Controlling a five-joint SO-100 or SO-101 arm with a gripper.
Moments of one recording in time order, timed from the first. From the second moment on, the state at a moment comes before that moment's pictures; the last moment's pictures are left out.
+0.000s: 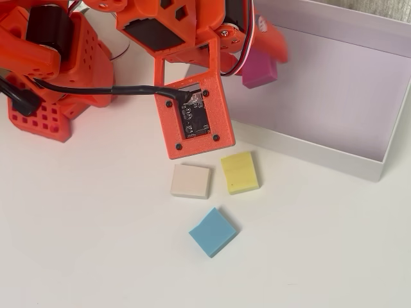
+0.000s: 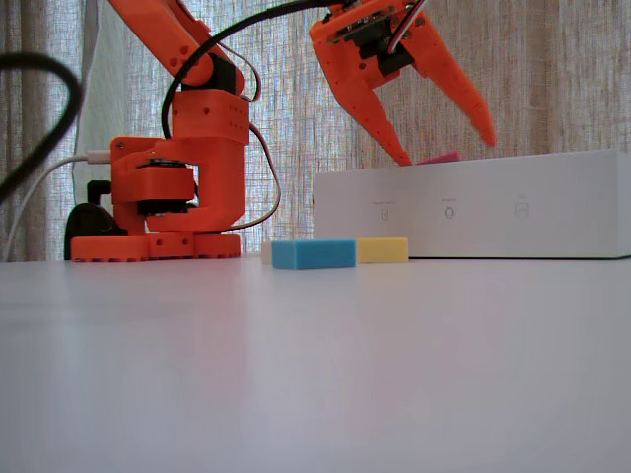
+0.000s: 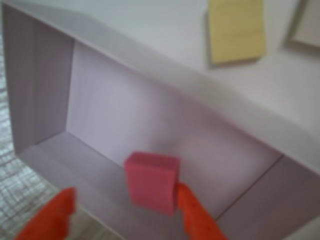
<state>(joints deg) -47.6 133.5 139.3 62.7 -3.9</state>
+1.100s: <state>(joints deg) 3.6 188.7 160.8 66.5 -12.5</state>
